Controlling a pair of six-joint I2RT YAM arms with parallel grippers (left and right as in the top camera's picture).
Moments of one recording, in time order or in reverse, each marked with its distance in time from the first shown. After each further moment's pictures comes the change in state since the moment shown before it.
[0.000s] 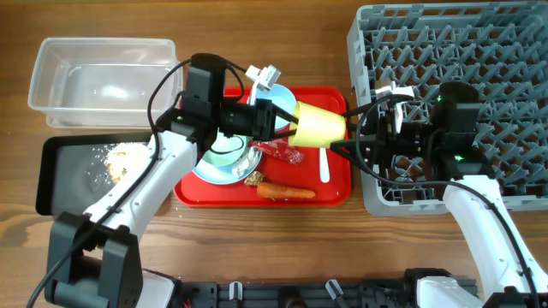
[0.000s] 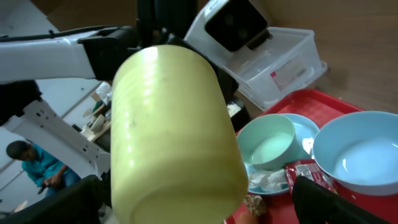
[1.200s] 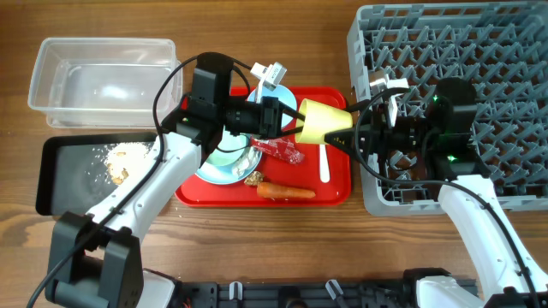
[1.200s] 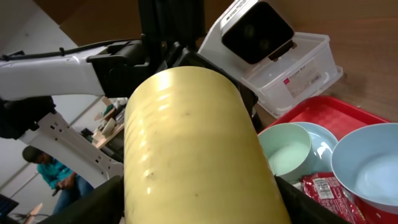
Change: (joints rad) left arm -0.026 0.000 0.000 0.082 -0.053 -0.072; right arm 0.051 0.001 0.000 0.165 0.018 0.201
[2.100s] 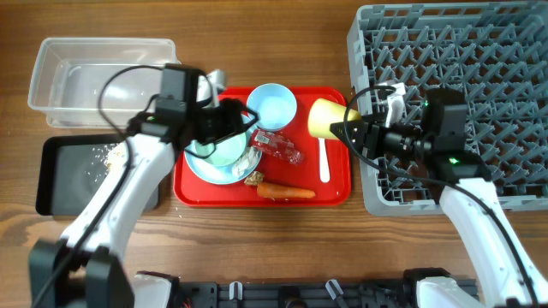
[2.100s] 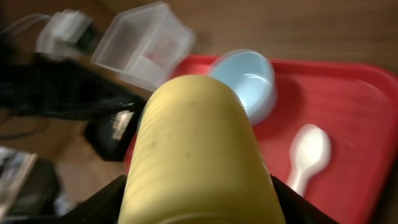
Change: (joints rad) left arm 0.158 -0.085 0.002 -0.491 -0.649 0.165; right arm 0.003 -0.036 0.006 -0.393 0.562 -0.086
